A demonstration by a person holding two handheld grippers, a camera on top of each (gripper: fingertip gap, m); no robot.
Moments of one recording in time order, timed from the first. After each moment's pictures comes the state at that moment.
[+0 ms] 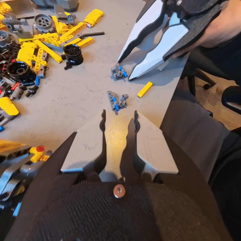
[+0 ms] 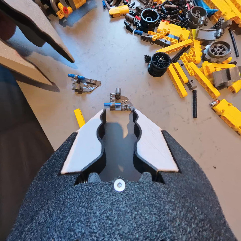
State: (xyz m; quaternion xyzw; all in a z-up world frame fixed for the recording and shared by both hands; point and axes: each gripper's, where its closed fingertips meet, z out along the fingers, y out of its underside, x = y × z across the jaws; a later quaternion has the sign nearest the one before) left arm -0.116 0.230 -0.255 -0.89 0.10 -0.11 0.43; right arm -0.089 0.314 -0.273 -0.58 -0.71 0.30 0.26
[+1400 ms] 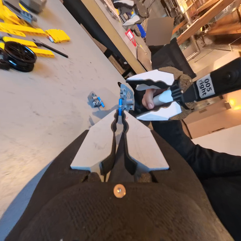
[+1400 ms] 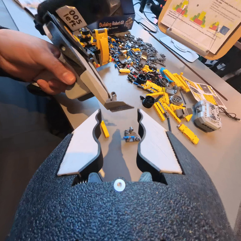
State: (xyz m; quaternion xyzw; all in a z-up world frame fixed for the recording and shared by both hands) left arm -0.064 0.268 -0.209 -0.78 -0.05 -0.42 0.46; right arm -0.063 0.278 -0.193 -0.49 -0.69 0.33 0.42
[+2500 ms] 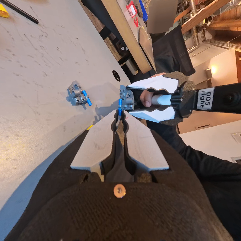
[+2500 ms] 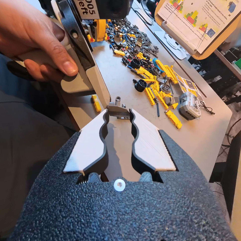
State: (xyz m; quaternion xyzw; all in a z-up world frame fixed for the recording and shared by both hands) left arm -0.016 0.291 -0.228 -0.79 -0.07 -0.46 0.40; right arm -0.024 0.299 -0.214 -0.46 -0.71 0.27 0.46
